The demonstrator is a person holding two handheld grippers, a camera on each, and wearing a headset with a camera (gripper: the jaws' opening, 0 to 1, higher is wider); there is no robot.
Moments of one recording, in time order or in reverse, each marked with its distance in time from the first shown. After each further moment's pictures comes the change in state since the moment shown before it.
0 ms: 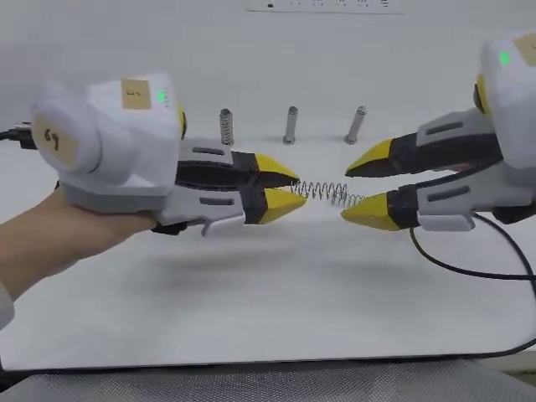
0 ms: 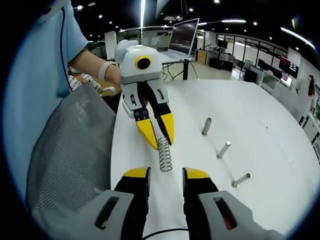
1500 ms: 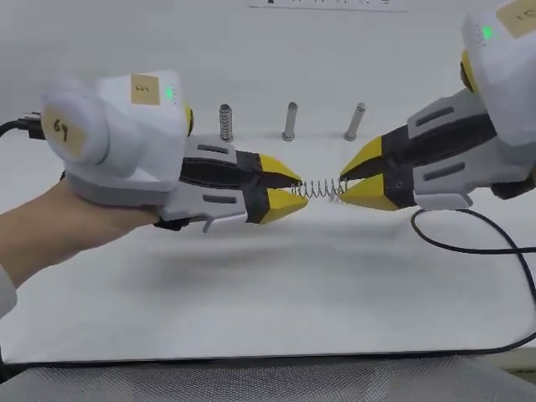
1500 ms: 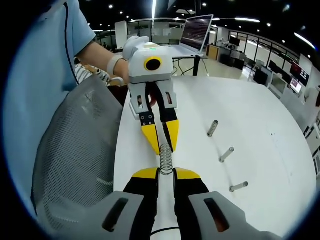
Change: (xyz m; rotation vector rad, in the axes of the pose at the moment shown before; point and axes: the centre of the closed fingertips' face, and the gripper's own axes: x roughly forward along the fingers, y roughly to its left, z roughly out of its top) left arm 0.004 -0.007 -0.003 0.018 0.021 -0.040; right arm -0.004 0.008 0.008 -0.079 0.089 0.062
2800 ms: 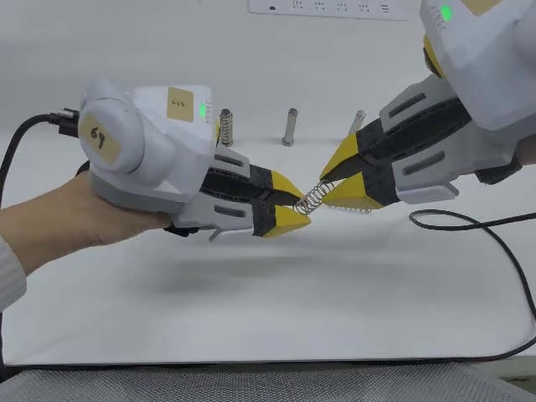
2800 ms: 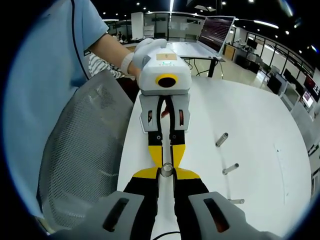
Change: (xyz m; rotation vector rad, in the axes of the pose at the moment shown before) left arm 0.010 -0.007 -0.011 0.071 0.081 -0.060; right arm 0.005 0.006 0.020 -0.108 0.060 0.081
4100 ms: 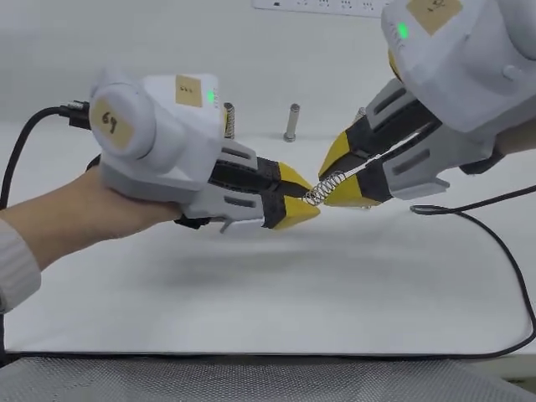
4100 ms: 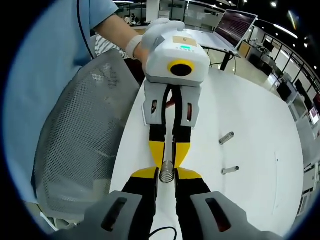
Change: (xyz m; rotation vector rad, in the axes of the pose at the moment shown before) left arm 0.003 0.000 0.008 -0.063 -0.041 0.033; right arm 0.008 0.002 -0.009 -0.131 0.147 0.040
